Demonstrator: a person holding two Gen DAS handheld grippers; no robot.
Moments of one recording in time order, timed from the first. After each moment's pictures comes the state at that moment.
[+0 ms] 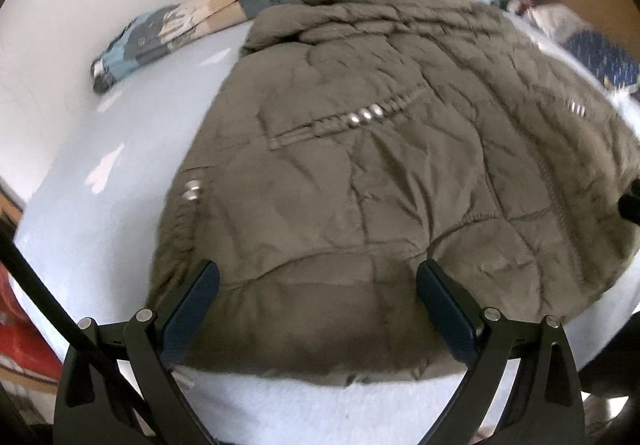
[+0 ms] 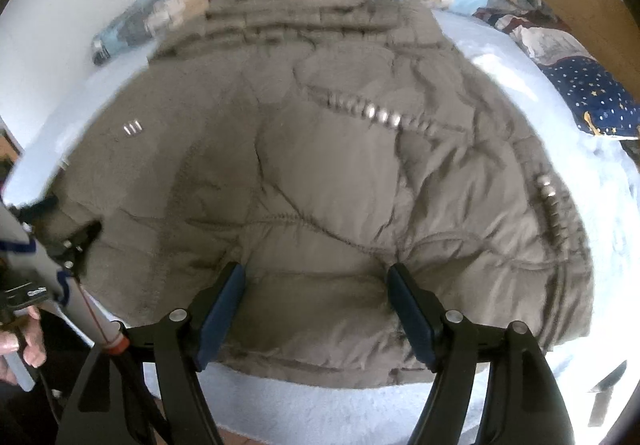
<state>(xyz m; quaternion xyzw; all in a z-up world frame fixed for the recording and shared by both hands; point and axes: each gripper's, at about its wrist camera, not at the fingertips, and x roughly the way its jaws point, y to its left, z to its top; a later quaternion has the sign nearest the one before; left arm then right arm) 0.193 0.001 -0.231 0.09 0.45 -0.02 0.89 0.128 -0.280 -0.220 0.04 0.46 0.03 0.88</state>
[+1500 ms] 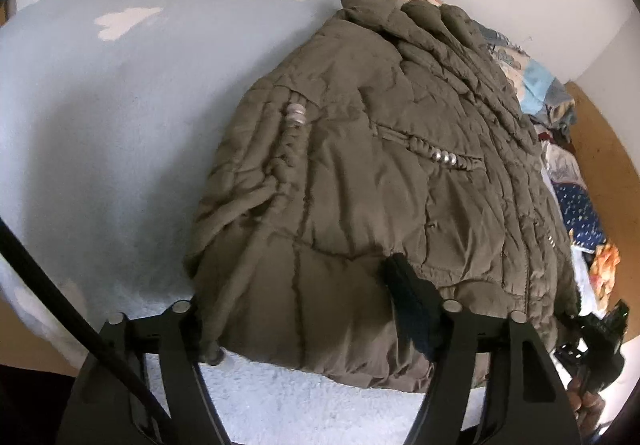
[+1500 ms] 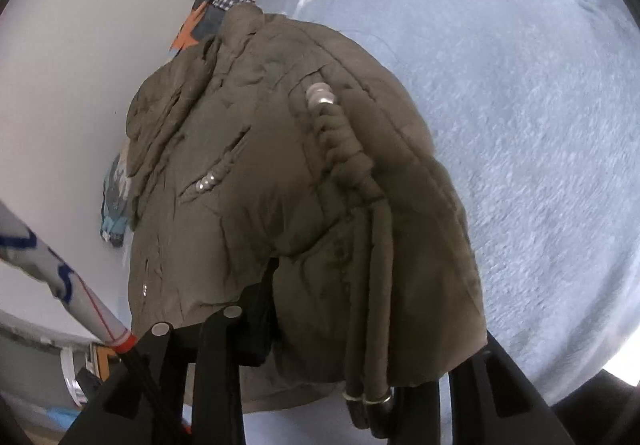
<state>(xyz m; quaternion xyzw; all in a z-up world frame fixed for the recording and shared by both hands) 0.216 0.093 -0.258 -0.19 0.47 -0.03 0.86 0.122 -0.412 -0.267 0.42 0.43 -0.03 0.80</state>
